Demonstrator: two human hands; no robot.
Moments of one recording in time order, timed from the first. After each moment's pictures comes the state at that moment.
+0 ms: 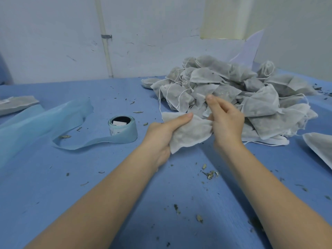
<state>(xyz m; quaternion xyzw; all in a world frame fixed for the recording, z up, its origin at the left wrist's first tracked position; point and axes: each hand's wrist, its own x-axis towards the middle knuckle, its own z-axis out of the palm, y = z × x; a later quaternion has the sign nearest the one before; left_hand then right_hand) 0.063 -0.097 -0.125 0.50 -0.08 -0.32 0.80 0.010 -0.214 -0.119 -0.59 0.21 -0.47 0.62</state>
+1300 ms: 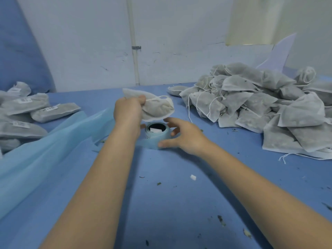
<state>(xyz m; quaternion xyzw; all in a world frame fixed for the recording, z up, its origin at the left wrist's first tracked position) 0.147 -0.006 -0.074 0.67 0.02 -0.01 0.74 0.090 -0.137 -0.136 -0.90 0.03 -0.10 0.43</state>
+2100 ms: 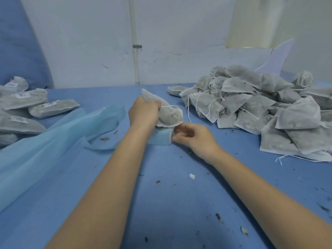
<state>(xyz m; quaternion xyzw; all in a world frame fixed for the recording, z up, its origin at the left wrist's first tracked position) 0.149 -0.026 -0.090 0.76 -0.05 0.01 0.64 0.075 -0.154 -0.150 -0.84 0.07 -0.15 0.52</state>
